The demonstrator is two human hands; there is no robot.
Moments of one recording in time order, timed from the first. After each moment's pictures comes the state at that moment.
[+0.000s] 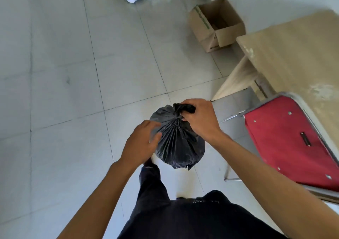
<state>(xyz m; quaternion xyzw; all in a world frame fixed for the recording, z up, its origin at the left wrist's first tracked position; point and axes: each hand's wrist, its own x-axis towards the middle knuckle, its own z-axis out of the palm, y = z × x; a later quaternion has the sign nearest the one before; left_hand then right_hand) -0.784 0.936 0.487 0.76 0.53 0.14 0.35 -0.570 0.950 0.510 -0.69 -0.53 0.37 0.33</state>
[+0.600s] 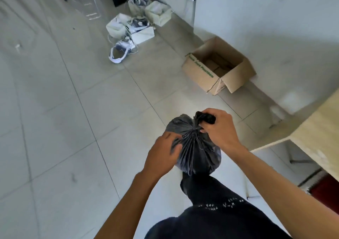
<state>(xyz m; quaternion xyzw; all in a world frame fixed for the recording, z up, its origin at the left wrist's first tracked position) -0.683 1.473 0.492 0.83 0.42 0.07 0.36 -0.481 1.427 0.516 -0.75 -0.37 0.33 0.44</state>
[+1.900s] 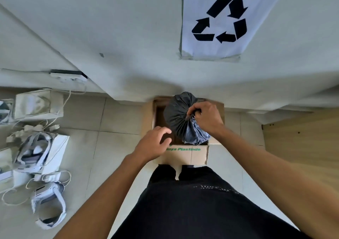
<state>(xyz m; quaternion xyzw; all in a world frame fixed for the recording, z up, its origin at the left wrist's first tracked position) -0.072 2.175 0.455 0.91 0.02 -0.27 0.32 0.032 1.981 0.462 -0.91 -0.03 0.21 0.36</state>
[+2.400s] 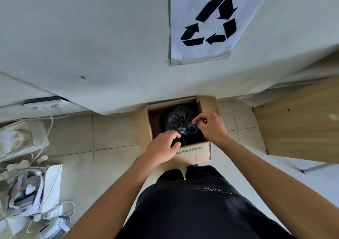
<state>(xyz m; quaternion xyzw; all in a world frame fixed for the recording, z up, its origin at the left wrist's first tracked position) -0.016 2.190 0.431 0.89 -0.10 -0.35 0.28 0.016 1.992 0.440 -0.89 0.14 0.19 0.38</state>
